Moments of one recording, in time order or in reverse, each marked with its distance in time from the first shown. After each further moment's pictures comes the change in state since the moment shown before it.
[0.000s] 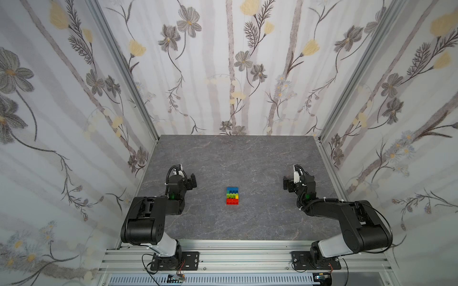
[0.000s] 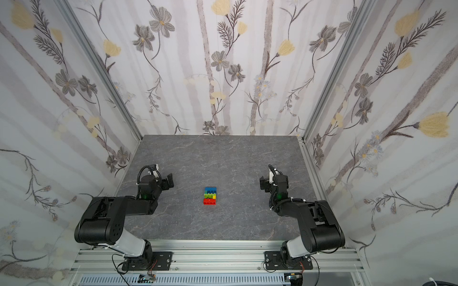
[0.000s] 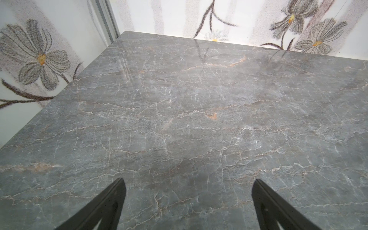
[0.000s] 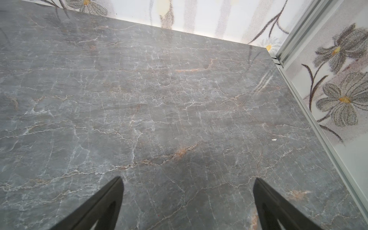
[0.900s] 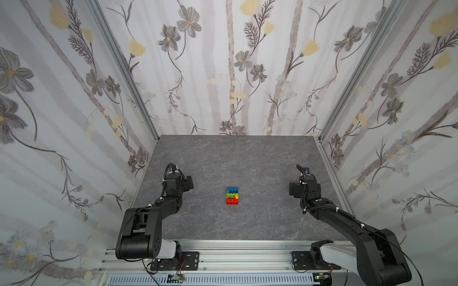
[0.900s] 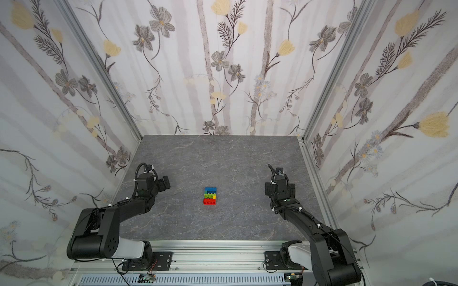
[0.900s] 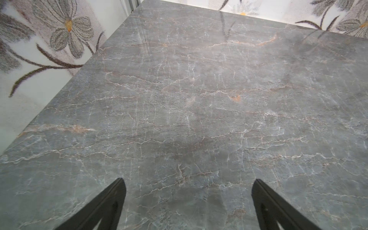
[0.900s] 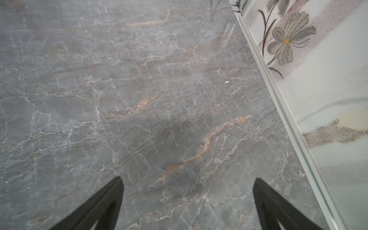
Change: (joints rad) left arm 0.028 -0.118 0.032 -0.291 -0.046 -0.056; right arm 0.064 -0.295 0.032 -0.566 0.264 0.156
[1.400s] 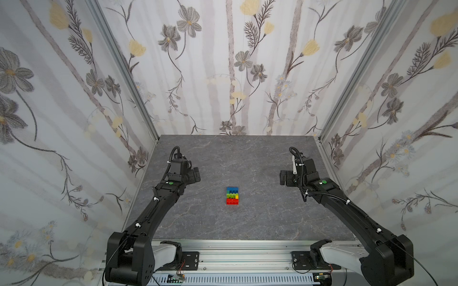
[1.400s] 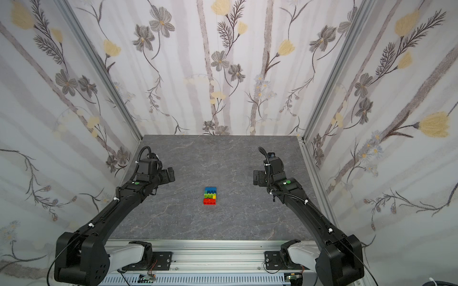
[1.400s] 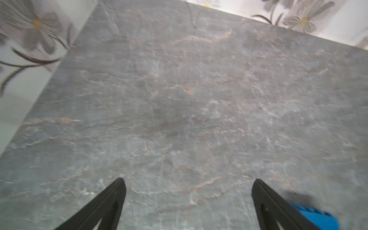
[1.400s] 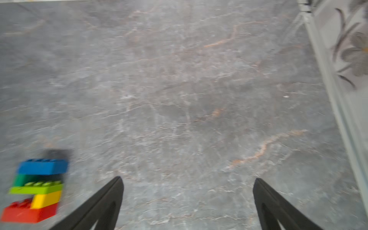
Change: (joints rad) left arm -0.122 -0.229 0.346 -0.730 -0.003 -0.113; right arm 0.105 -0.013 0.456 -0.606 -0.177 0.189
